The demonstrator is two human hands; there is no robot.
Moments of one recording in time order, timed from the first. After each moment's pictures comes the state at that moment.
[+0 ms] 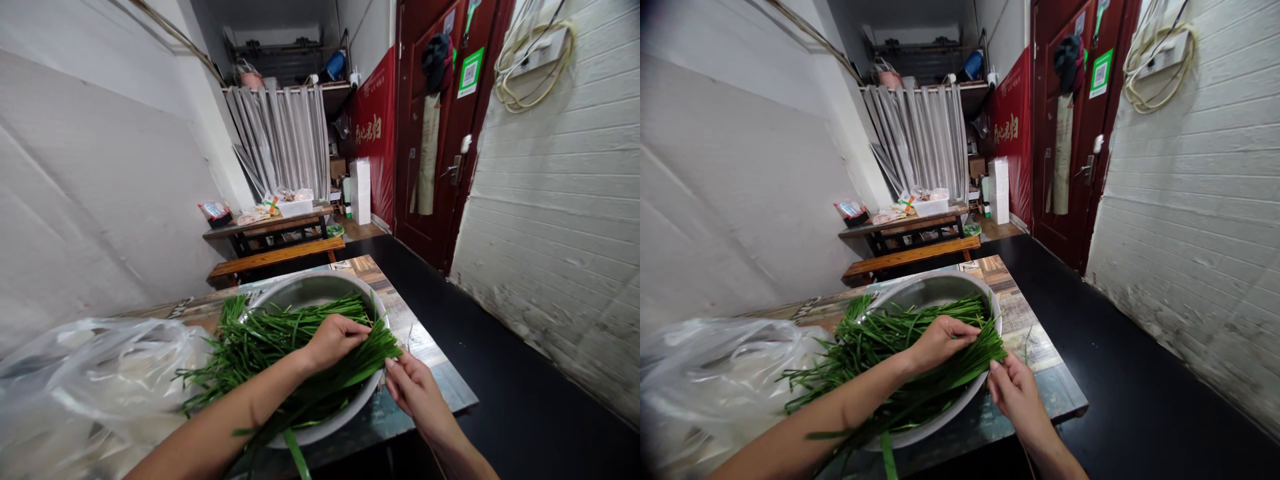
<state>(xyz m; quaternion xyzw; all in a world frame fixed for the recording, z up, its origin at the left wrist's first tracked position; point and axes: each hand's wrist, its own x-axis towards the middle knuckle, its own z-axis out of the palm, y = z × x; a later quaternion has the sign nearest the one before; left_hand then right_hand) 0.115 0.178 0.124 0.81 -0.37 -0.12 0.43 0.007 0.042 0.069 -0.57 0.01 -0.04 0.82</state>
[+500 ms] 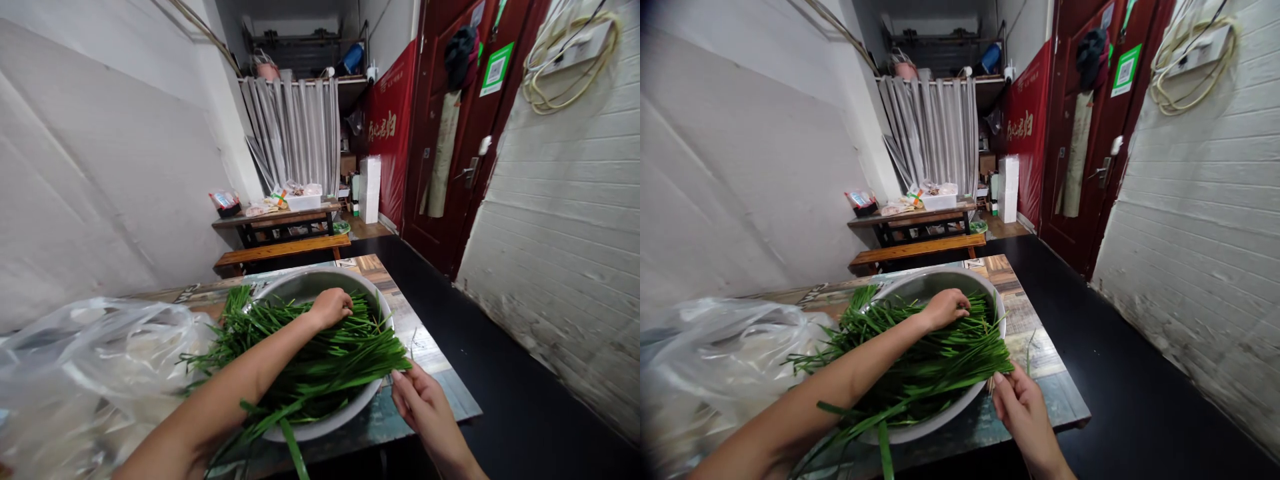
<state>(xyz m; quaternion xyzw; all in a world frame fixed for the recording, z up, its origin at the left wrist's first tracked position) 0.193 0.182 0.109 0.93 -0.35 0.02 0.13 -0.005 0.037 0.056 -0.60 0.00 -0.04 0.80</state>
